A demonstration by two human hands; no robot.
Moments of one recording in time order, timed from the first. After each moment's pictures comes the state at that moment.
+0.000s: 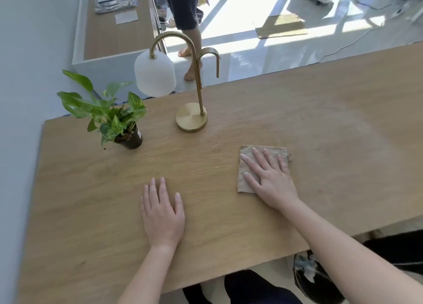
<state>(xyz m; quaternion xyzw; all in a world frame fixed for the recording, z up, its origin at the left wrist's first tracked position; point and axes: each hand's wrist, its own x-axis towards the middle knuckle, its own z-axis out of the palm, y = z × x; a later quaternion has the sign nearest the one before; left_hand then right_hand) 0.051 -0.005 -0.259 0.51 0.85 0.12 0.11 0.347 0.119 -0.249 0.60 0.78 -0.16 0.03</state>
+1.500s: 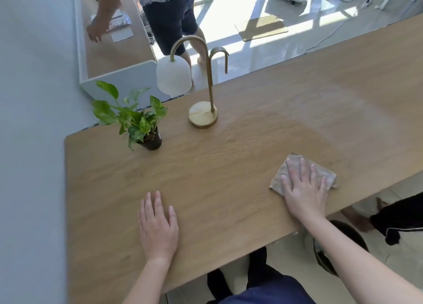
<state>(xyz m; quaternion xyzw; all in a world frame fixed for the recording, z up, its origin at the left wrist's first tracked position) -0.046 -0.066 -0.263 0.55 0.82 0.09 0.13 0.342 -0.001 -0.248 0.81 0.57 -0.17 0.00</state>
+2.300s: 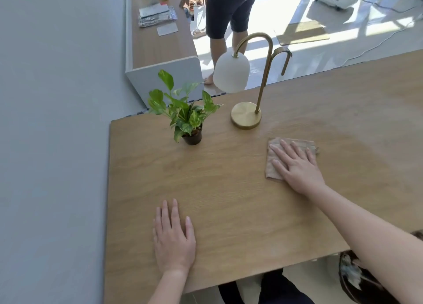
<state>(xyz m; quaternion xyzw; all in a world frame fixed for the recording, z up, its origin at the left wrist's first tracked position) -0.100 -0.110 -0.271 0.51 0.85 0.06 0.09 0.239 0.105 -0.232 0.63 0.75 -0.19 0.04</state>
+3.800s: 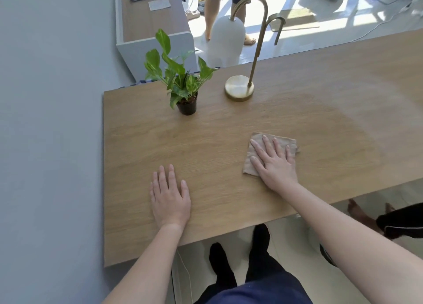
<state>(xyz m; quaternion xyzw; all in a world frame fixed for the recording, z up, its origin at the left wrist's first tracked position) -0.101 -0.115 -0.264 0.52 0.84 0.09 0.12 0.196 0.007 -0.246 0.64 0.74 -0.18 0.05</state>
